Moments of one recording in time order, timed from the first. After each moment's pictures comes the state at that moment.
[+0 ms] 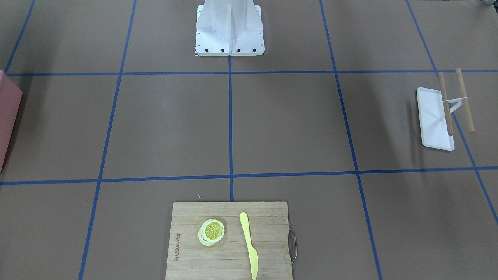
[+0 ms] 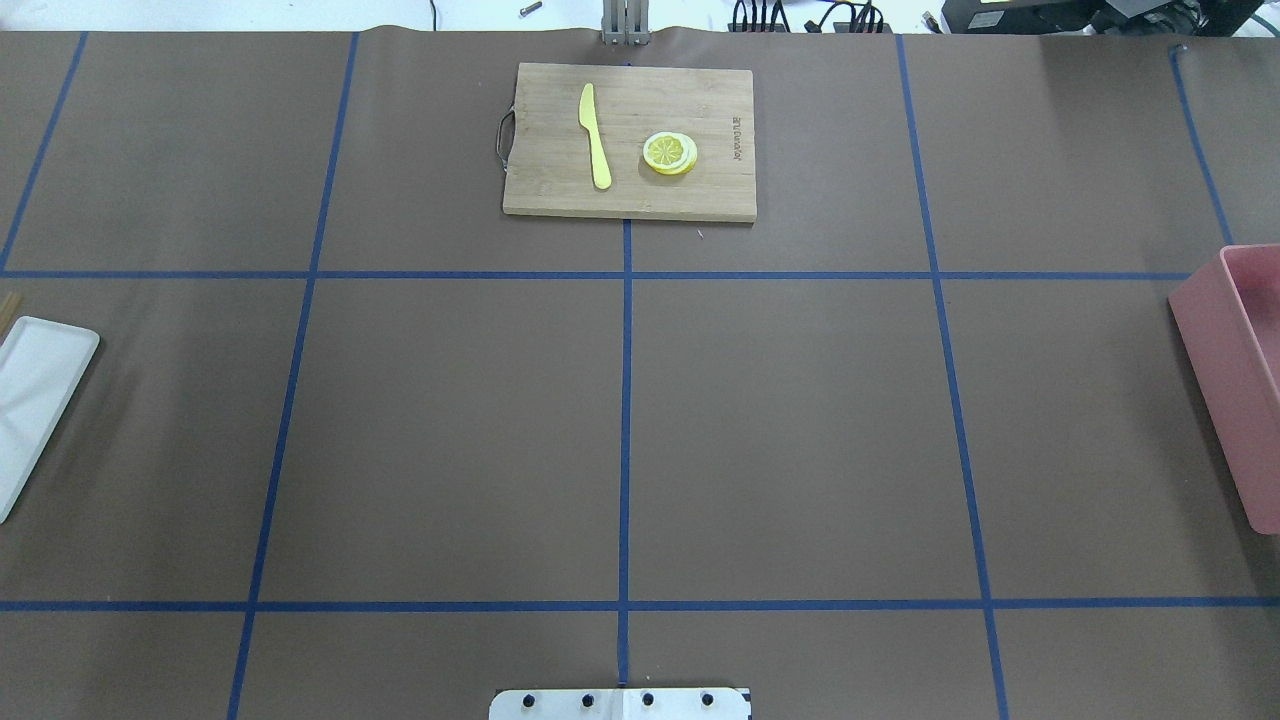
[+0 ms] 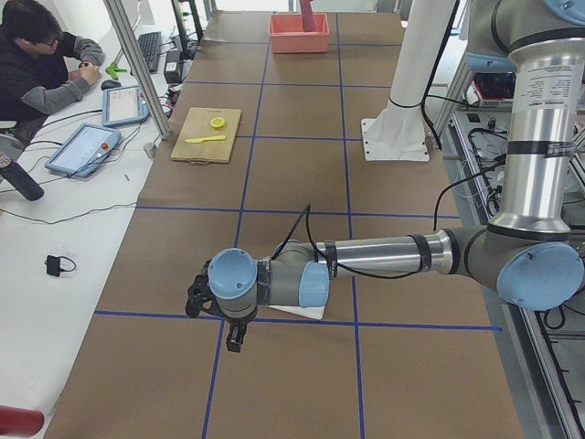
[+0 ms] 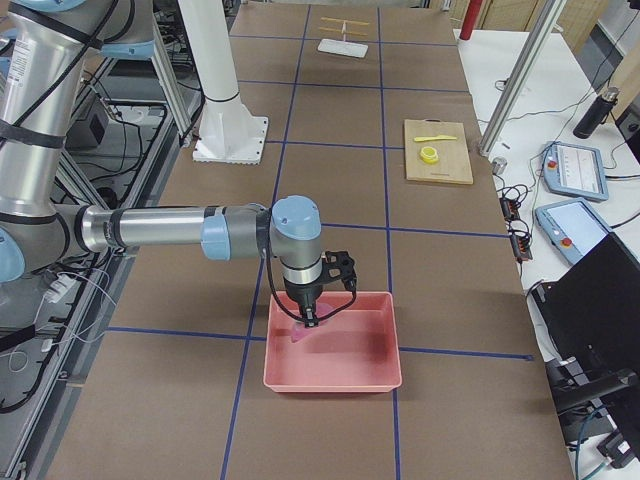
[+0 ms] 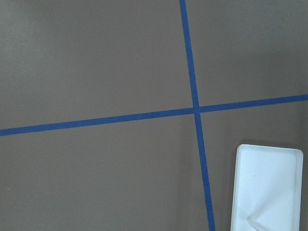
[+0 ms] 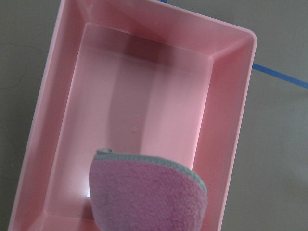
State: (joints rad) left arm -1.66 -1.59 -1.47 -1.69 -2.43 0.15; right arm 1.53 -1.91 1.97 -1.53 2.15 -0.17
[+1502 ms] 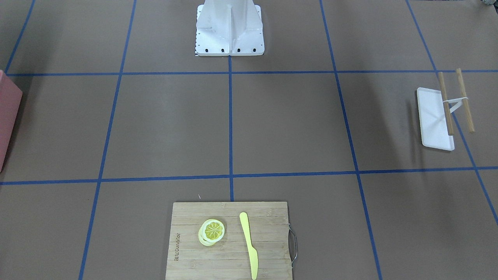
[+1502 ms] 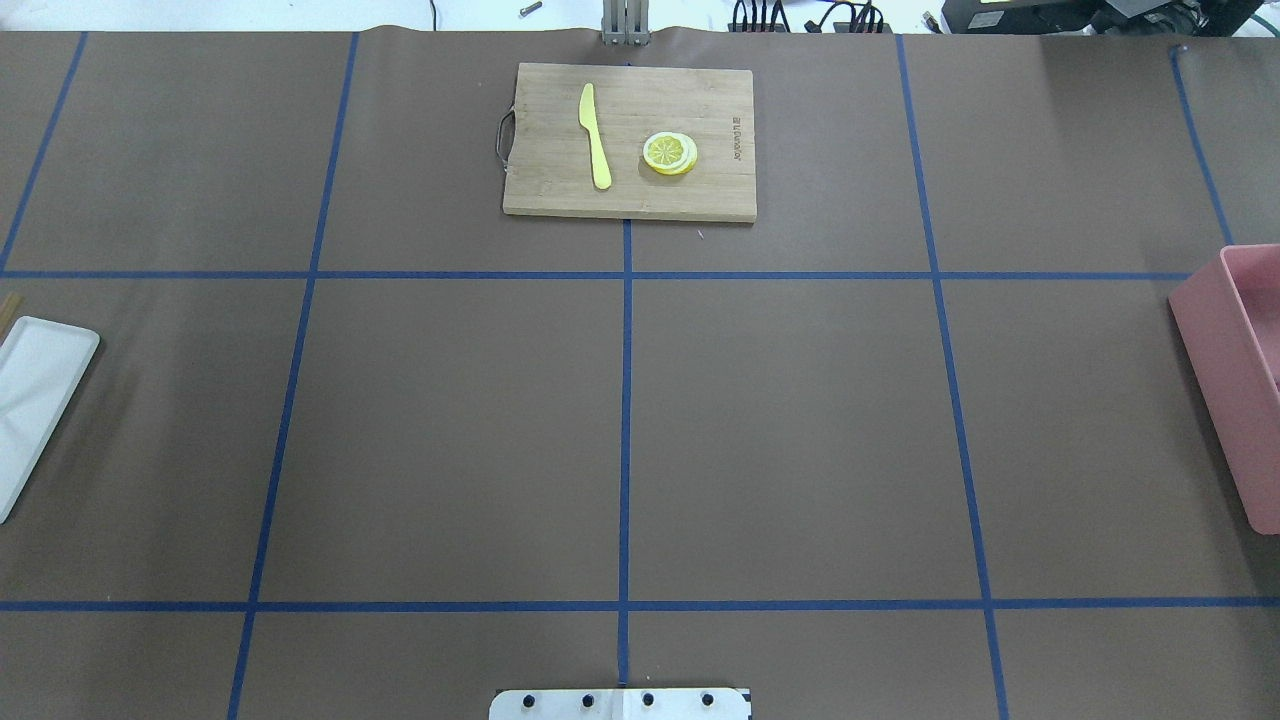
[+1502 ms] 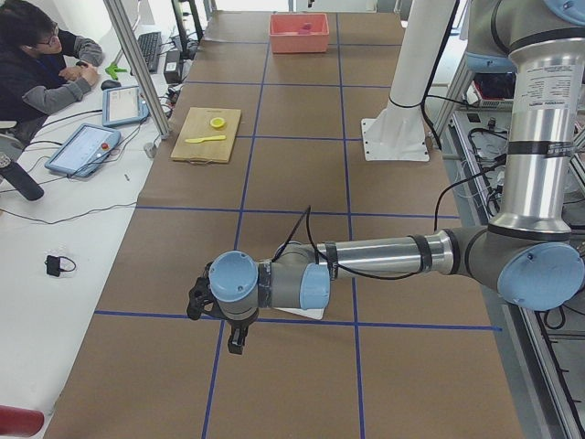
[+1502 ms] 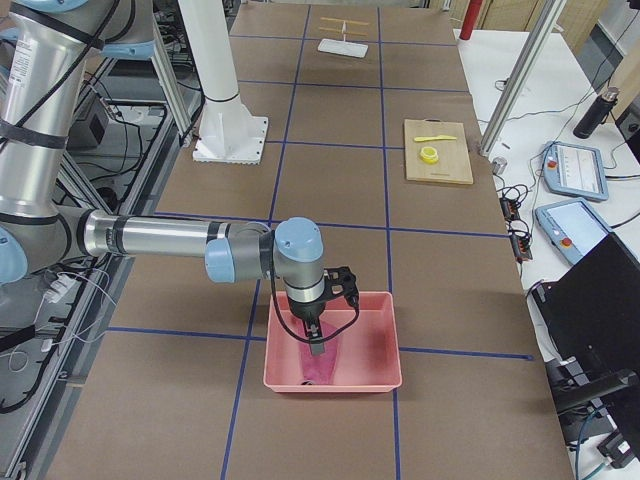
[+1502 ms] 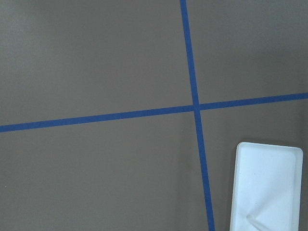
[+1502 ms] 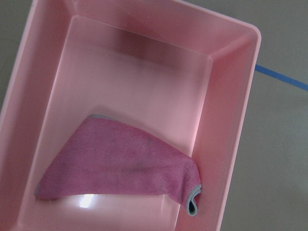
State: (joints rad) left arm -1.66 -1.58 -1.47 -1.69 -2.43 0.15; right arm 1.52 -1.90 1.83 -1.37 2.15 -0.17
